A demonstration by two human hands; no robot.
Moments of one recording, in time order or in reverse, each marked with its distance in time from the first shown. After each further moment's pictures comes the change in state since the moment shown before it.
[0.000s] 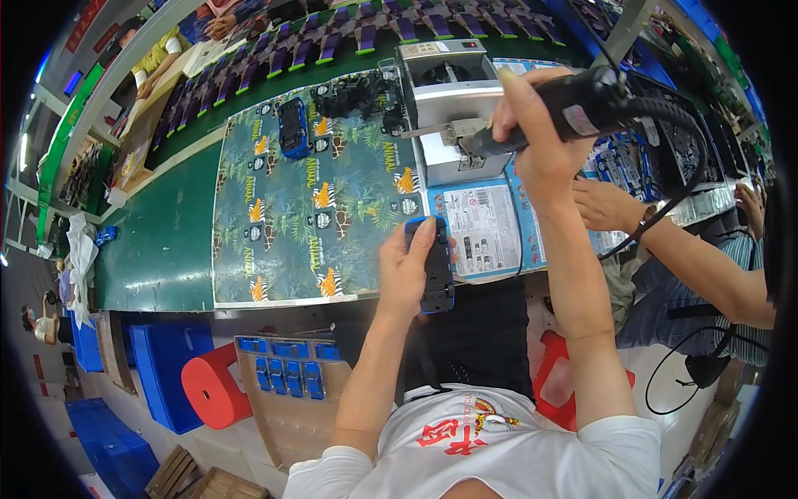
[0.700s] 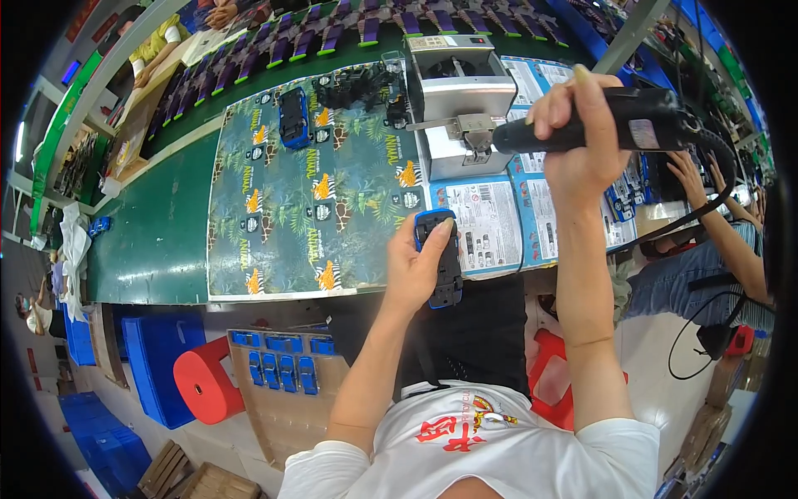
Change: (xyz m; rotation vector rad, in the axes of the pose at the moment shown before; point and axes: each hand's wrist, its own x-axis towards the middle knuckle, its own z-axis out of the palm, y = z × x) left_hand 0.001 -0.006 0.001 0.106 -0.061 0.089; right_hand 0.003 -0.021 -0.008 0.147 0.103 0.064
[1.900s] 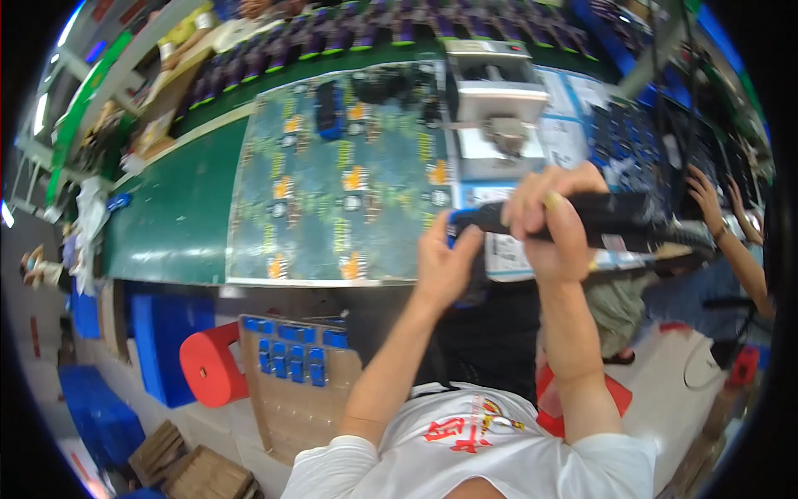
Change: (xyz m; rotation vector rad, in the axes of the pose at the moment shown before) left_hand -0.005 0.016 0.004 0.165 0.145 0.073; right_hand -0.085 -0.002 0.026 0.091 -0.166 0.205
